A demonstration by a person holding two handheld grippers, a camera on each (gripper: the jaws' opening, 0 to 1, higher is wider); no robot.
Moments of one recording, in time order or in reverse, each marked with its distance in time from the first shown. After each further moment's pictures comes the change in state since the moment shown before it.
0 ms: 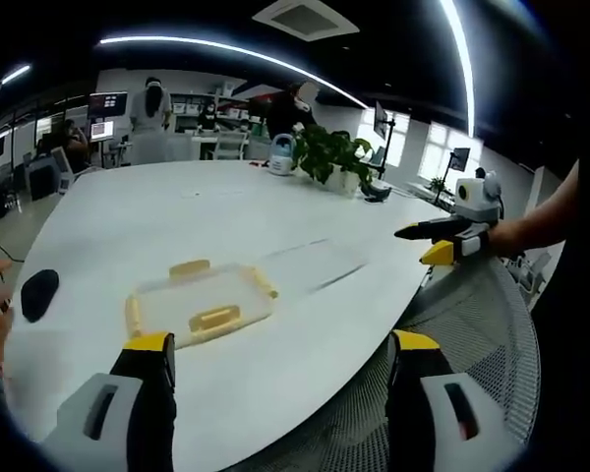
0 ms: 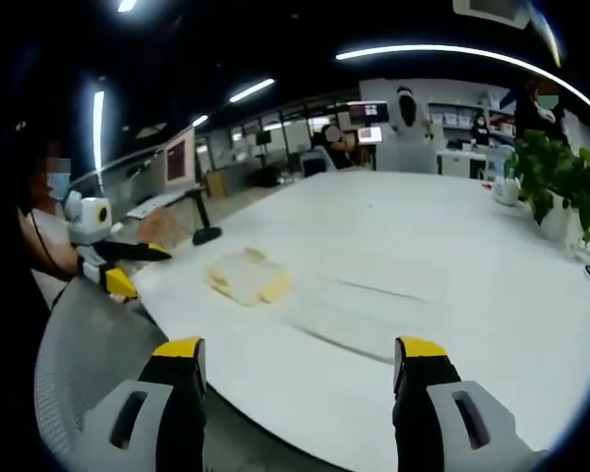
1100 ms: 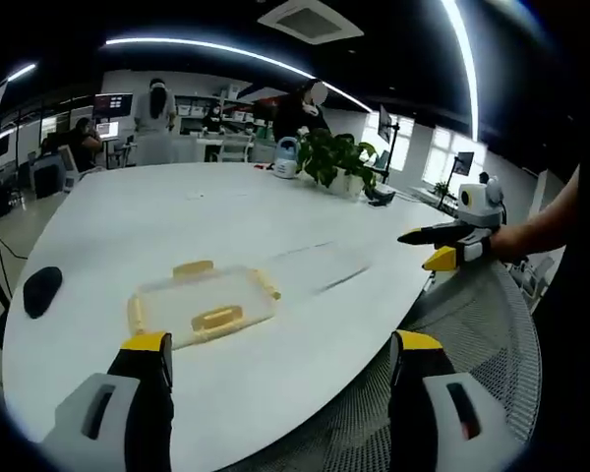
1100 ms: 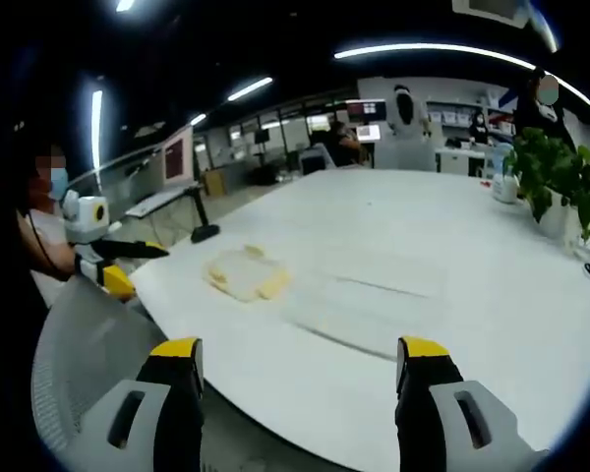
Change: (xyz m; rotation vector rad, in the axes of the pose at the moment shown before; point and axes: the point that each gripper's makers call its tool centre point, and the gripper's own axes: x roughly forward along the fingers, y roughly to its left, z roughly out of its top) left arm -0.001 -0.003 -0.004 -0.011 -0.014 0.017; right arm -0.002 -0.001 -0.008 0.000 0.013 -0.008
